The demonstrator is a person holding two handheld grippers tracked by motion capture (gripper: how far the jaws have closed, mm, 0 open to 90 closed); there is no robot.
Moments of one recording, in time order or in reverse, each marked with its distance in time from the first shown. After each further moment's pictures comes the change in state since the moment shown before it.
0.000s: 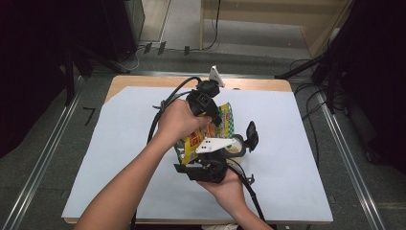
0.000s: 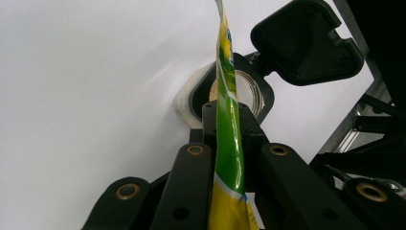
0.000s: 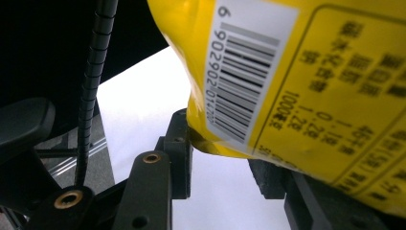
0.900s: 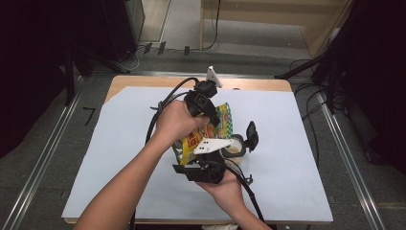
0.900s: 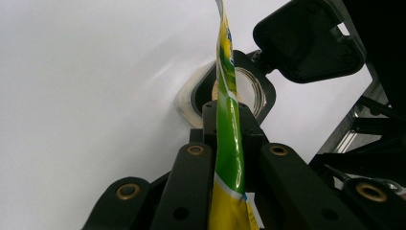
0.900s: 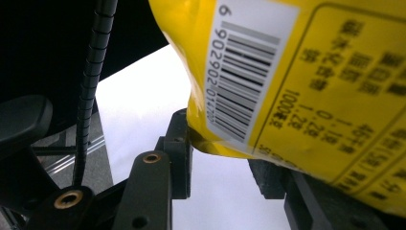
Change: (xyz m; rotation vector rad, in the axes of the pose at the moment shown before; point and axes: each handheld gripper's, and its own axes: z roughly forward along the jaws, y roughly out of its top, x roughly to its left) left arm 0.004 -0.005 -0.001 -0.014 -0.006 -0.005; right arm 0.002 0.000 0.004 0.005 -0.005 -0.014
